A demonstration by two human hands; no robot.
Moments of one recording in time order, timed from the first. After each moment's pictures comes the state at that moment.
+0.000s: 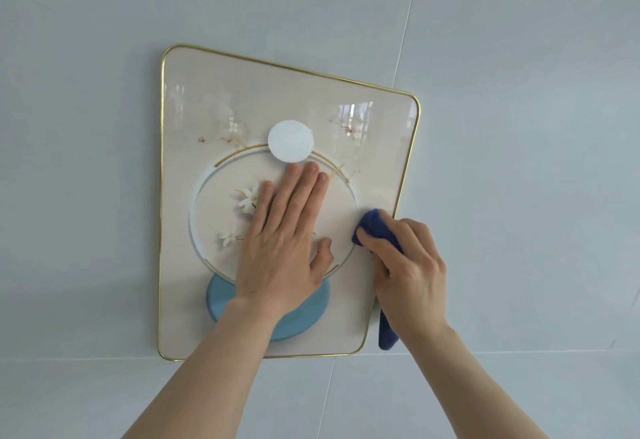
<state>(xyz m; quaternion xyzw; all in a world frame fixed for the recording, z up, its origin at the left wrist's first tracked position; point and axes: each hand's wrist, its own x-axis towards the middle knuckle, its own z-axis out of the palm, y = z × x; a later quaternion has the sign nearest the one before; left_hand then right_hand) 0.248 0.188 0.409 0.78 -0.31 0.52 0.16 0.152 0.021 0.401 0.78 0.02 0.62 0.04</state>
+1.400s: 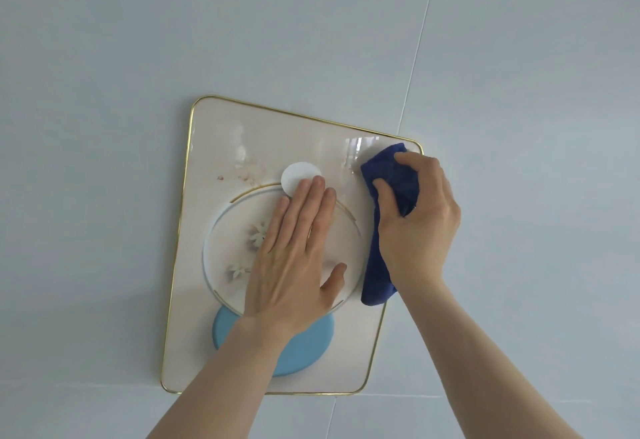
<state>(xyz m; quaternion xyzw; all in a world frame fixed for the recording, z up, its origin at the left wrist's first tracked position) 0.237 0.195 0.436 0.79 -0.32 0.50 0.19 0.163 0.068 0.515 0.69 0.02 0.69 -0.21</state>
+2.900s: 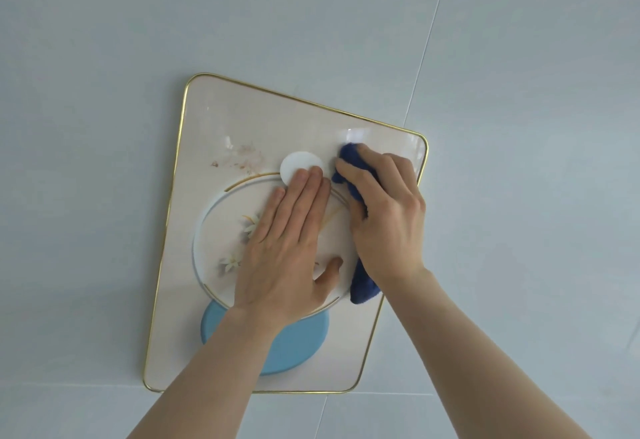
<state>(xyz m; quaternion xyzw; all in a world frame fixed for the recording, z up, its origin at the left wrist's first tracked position) 0.251 0.192 0.433 0.78 -0.31 0.50 0.19 0.195 0.064 0.508 0.73 0.11 0.68 0.06</state>
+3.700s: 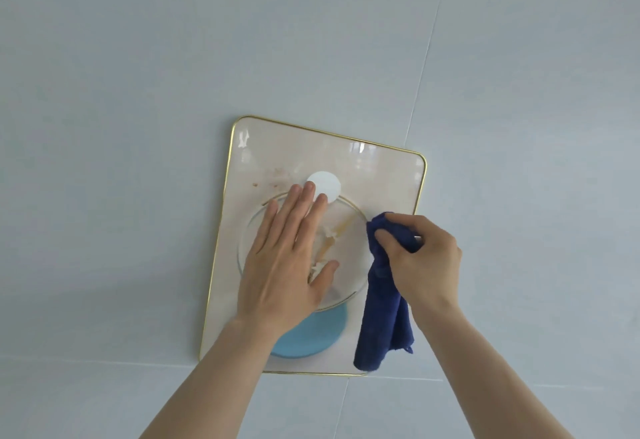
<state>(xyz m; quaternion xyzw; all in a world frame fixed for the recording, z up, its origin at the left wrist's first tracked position) 0.219 0.250 0.436 0.75 -0.34 0.50 0.27 0.118 0.092 0.489 0.75 -0.09 0.53 -0.38</state>
